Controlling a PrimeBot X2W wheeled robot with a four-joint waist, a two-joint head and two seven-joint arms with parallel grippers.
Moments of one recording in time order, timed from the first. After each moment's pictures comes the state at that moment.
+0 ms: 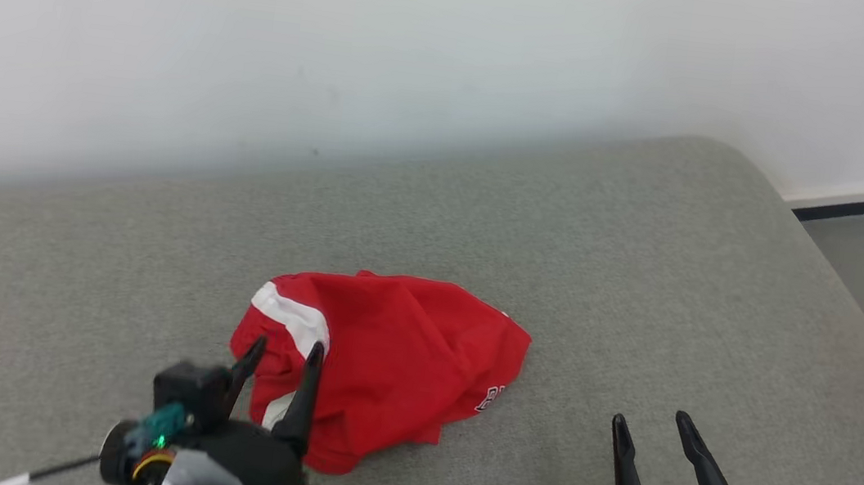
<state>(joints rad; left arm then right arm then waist) -0.32 0.07 -0.29 0.47 -0.43 -0.05 -0.10 0.02 -0.05 0.12 0.09 0.13 0.13 -0.17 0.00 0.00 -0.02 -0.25</state>
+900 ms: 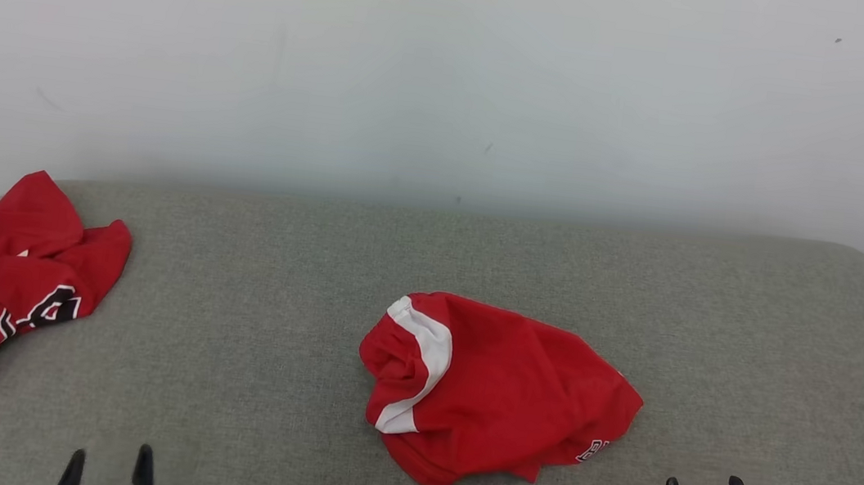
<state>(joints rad) 0.11 0.11 0.00 0.18 -0.30 -0.04 -0.26 0.11 -0.13 0.05 0.18 0.13 0.13 -0.26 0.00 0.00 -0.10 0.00</state>
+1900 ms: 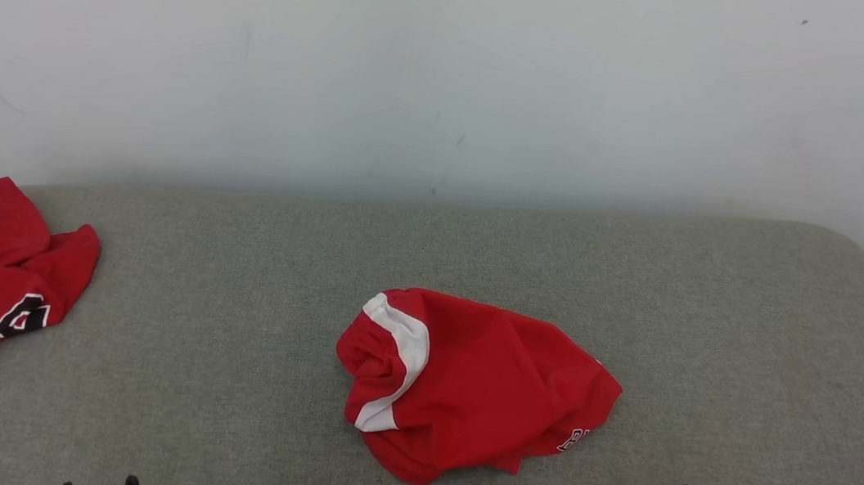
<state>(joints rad) 0.14 0.06 0.11 0.24 -0.25 -0.12 -0.26 0.12 -0.09 0.01 0.20 0.17 0.13 -0.26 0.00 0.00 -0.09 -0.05</state>
